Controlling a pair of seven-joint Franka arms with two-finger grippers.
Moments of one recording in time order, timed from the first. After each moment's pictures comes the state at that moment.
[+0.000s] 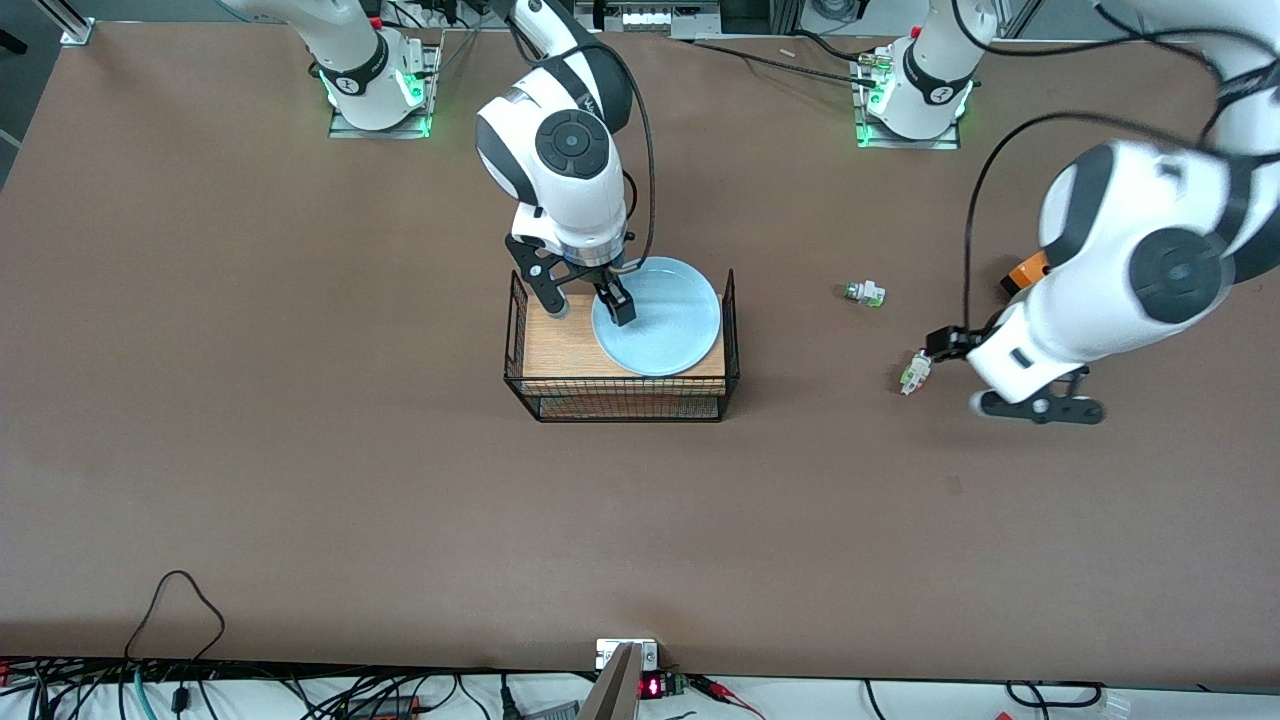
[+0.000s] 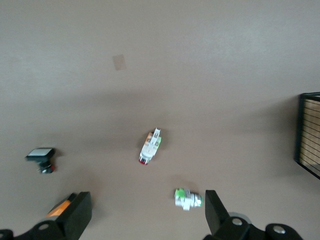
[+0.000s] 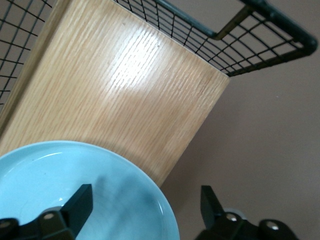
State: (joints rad) left arm -0.02 0.33 -0.17 -1.50 0.08 1.67 -0.13; right arm 0.78 0.48 -0.02 -1.61 0.01 2.09 1.77
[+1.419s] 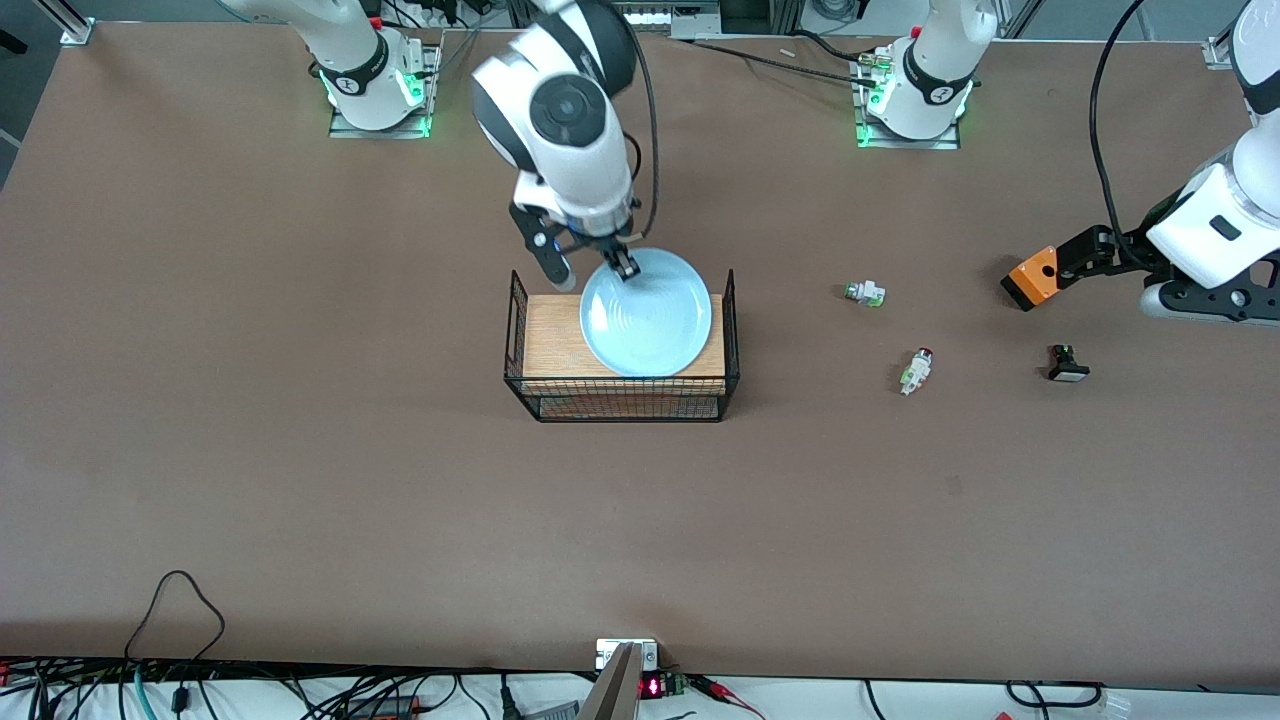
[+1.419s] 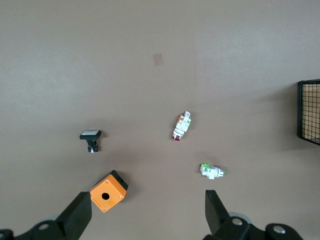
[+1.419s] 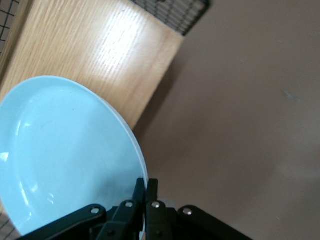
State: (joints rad) left arm -0.02 0.07 -0.02 -1.62 0.03 1.62 0.05; right arm 0.80 0.37 -0.03 -1.59 0.15 1.93 1.77
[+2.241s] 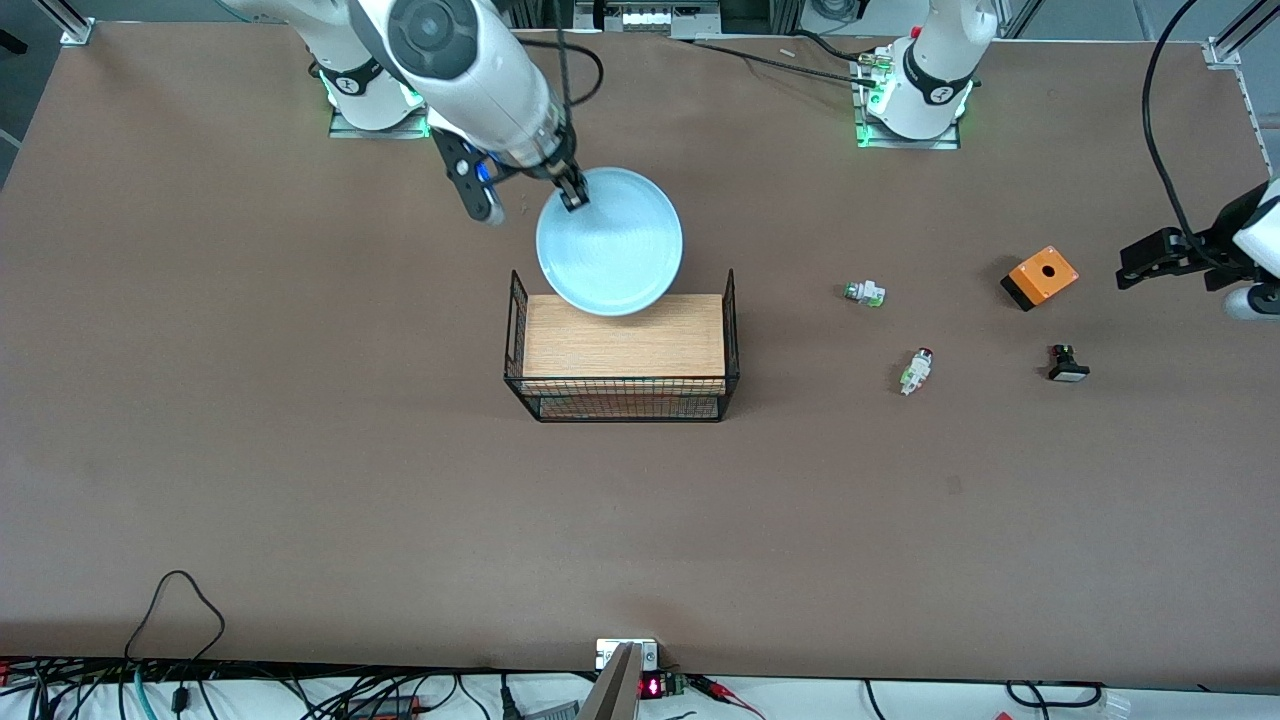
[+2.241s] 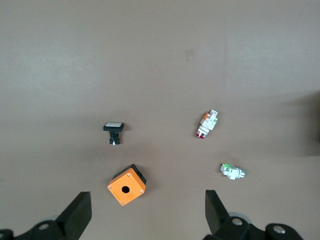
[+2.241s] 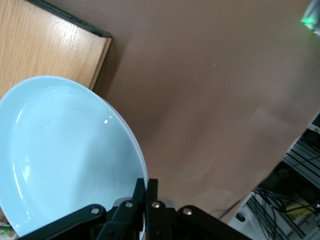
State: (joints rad) left arm 0.00 0.07 0.09 -1.62 0.03 1.62 0.10; right arm 0.72 0.17 -0.04 -1.58 0.33 1.62 1.77
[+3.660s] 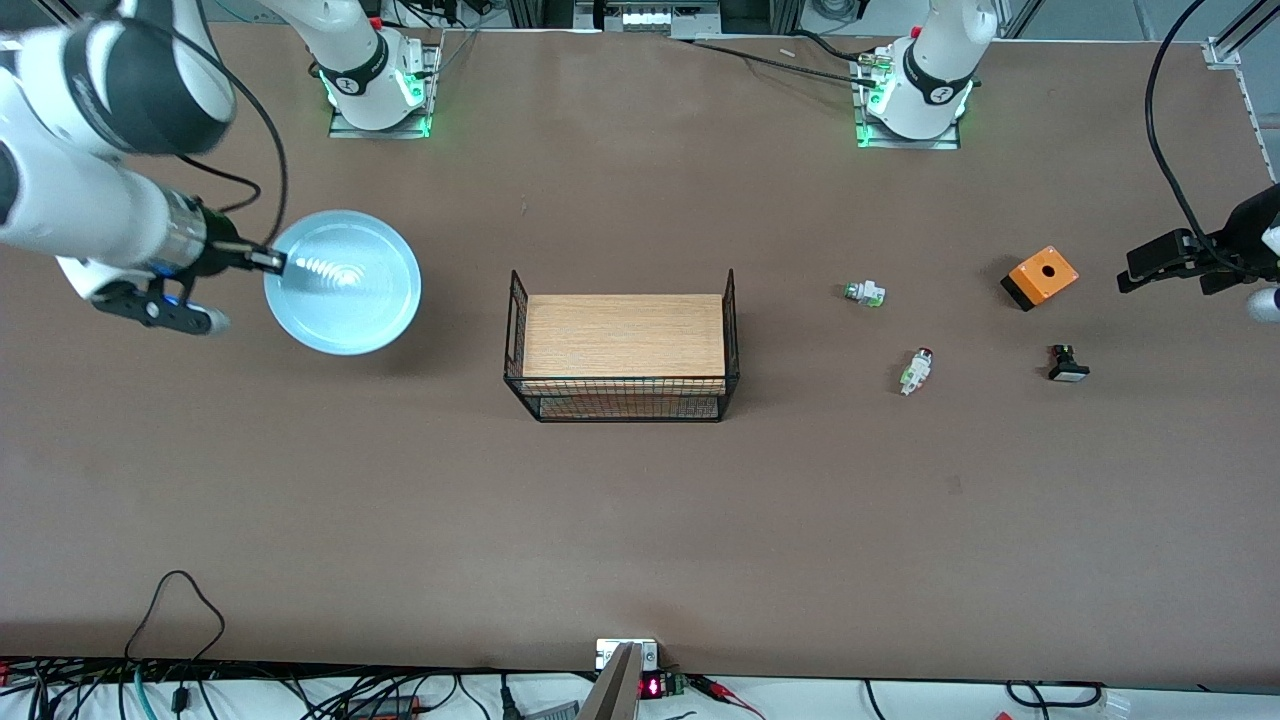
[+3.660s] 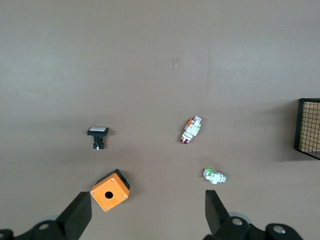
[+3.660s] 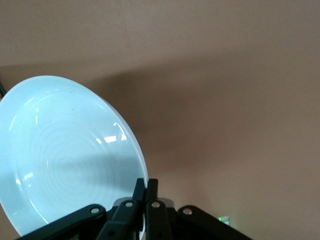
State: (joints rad) left arm 0.03 0.08 0.09 -1.59 -0.05 1.62 0.10; right arm 0.21 0.13 -0.11 -1.80 0.02 1.68 0.30
